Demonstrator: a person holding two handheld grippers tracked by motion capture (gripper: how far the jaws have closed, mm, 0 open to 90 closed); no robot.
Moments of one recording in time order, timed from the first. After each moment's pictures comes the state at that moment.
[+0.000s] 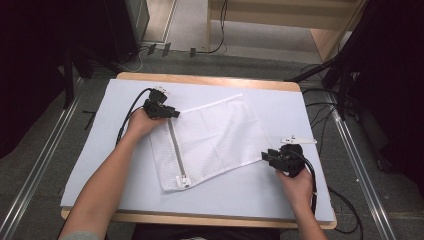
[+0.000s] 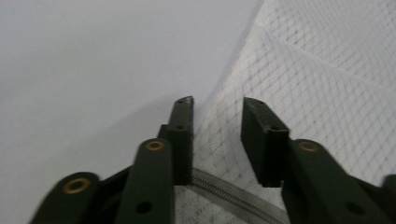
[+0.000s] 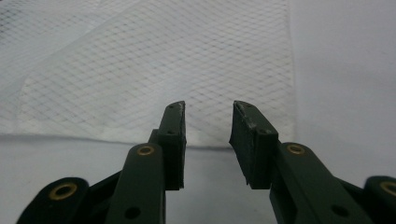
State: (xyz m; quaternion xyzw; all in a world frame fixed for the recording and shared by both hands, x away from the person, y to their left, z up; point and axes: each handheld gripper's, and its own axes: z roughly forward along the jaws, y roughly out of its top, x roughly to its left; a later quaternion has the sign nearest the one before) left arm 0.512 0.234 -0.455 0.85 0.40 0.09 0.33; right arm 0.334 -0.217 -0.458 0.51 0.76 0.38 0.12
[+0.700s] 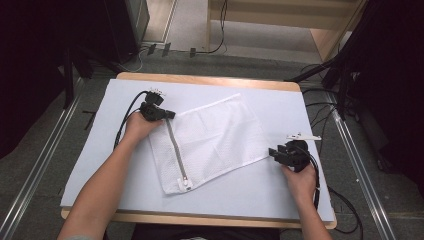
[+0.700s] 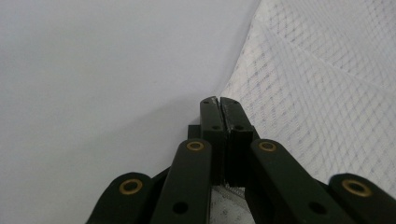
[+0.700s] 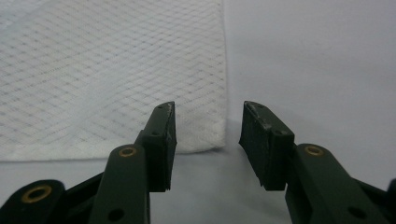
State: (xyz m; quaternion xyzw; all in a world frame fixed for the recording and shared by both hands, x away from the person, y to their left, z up) left arm 0.504 0.243 -0.455 0.84 0.43 0.05 0.34; right arm 0.356 -0.235 -0.475 0.54 0.75 0.35 0.15
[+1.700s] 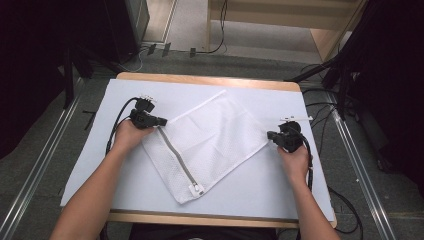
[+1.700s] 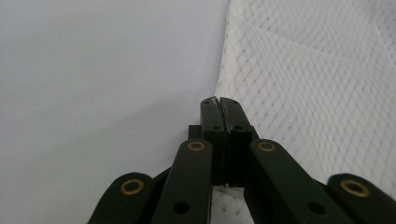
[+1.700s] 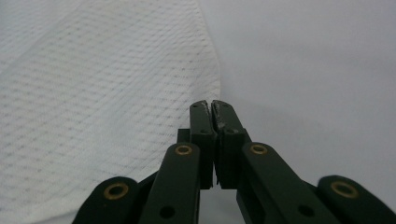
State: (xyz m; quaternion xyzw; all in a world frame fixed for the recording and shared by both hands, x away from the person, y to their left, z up) left arm 0.462 0.265 -0.444 0.83 0.45 0.05 0.32; right arm 0.412 -0.224 -0.460 0.54 0.75 0.35 0.14
